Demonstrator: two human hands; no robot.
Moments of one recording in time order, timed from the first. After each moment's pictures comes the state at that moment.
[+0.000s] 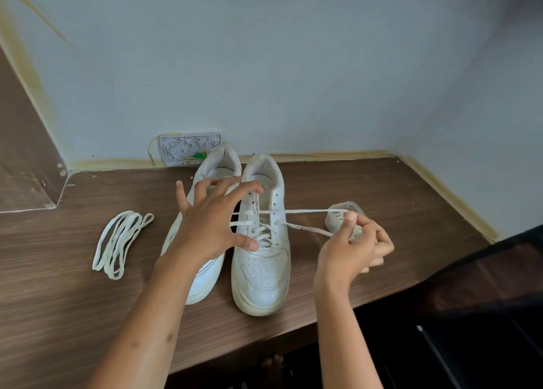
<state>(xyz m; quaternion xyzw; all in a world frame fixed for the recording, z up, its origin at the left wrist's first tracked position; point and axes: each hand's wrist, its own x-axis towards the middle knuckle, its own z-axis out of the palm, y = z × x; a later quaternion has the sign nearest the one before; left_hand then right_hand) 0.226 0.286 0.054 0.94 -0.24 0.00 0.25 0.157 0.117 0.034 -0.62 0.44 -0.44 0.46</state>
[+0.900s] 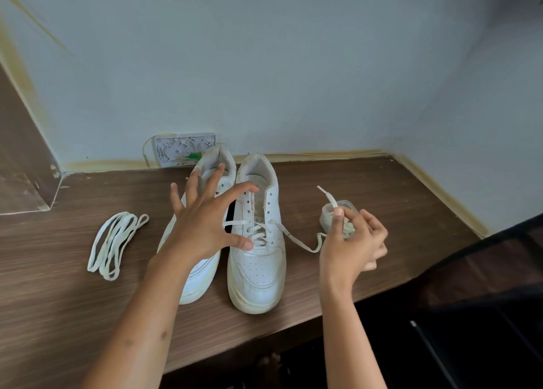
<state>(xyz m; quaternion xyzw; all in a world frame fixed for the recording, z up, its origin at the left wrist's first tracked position) 0.231 0.287 0.049 0.95 -0.22 -0.03 0.23 0.148 0.107 0.038 -0.71 0.41 -0.40 0.40</state>
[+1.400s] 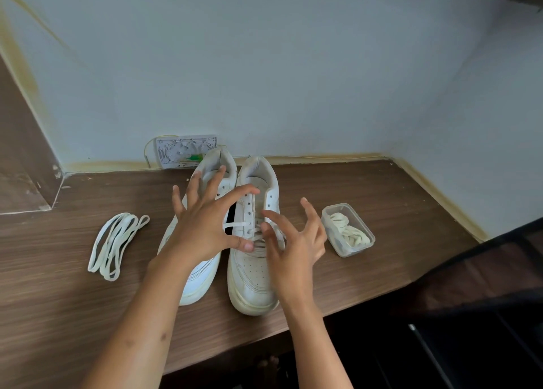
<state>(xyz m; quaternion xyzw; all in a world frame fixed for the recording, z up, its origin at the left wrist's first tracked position) 0.230 0.288 0.048 0.94 -0.22 -0.03 0.25 0.149 0.152 0.016 -0.90 0.16 -0.25 0.33</state>
